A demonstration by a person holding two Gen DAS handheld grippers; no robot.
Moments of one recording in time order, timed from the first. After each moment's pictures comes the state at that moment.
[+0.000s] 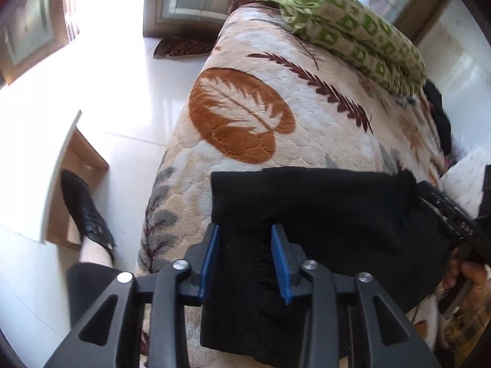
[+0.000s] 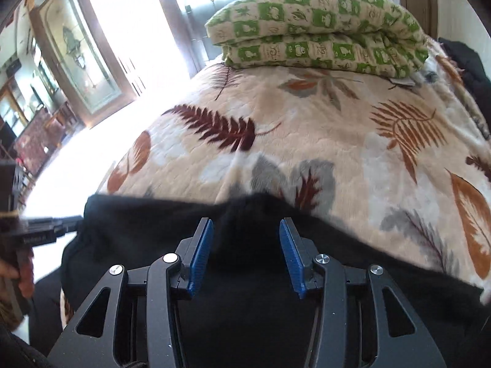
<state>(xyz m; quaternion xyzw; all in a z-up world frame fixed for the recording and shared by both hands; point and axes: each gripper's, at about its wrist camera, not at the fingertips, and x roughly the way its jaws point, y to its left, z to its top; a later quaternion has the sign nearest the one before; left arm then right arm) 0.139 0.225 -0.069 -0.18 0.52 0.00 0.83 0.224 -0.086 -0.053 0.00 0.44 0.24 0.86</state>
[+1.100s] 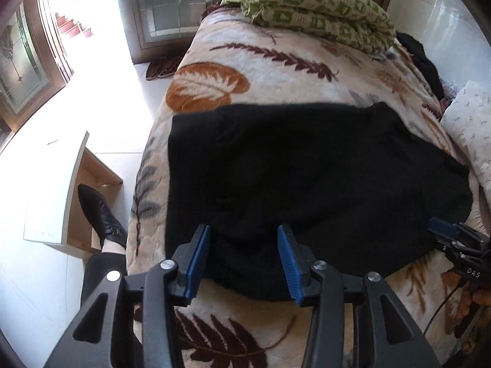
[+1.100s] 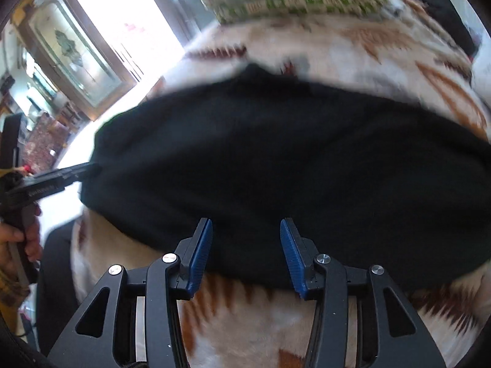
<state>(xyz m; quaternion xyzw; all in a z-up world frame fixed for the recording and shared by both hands) 0.079 0.160 -0.068 -0.05 0.51 0.00 0.86 0.093 -0.128 -0.099 0.03 0.50 0.23 0.83</state>
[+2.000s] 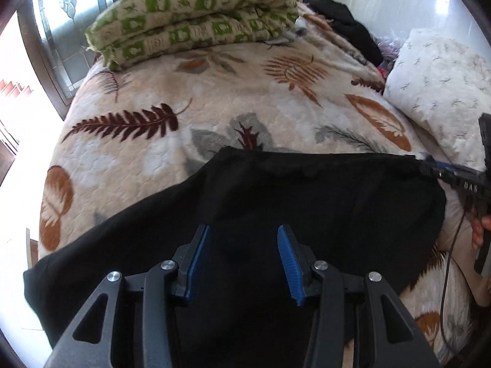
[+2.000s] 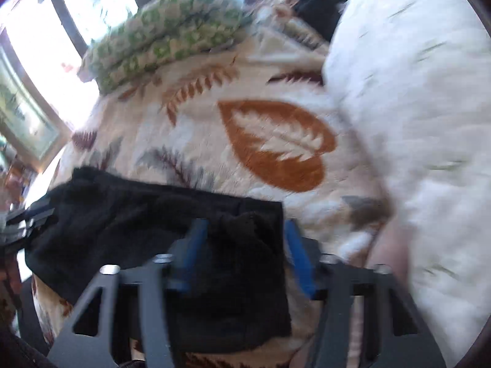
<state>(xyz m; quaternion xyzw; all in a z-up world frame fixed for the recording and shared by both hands) 0.192 -0.024 -0.042 0.04 0.50 -0.12 0.85 0.185 -0.334 -0.069 0.06 0.49 0.09 0.86</state>
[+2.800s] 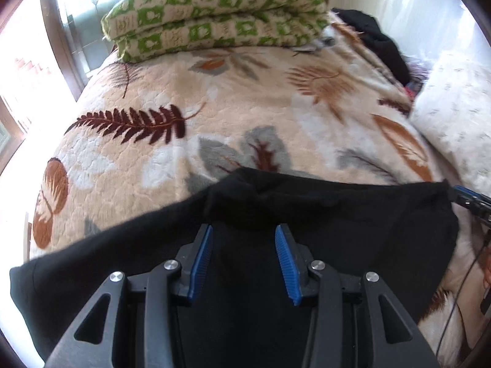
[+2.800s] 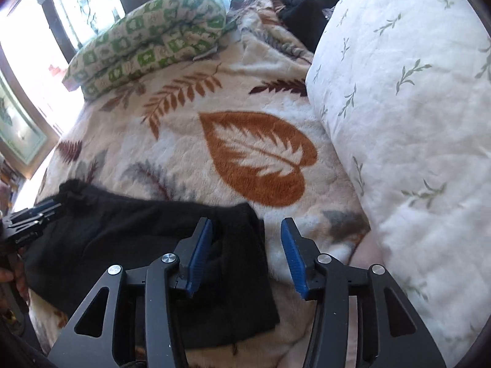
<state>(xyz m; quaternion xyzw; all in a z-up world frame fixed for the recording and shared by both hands) 0.205 -0.031 -0.047 0.00 0.49 -0.08 0.87 0.186 -0.341 -0.051 0.05 0.48 0.05 0.87</state>
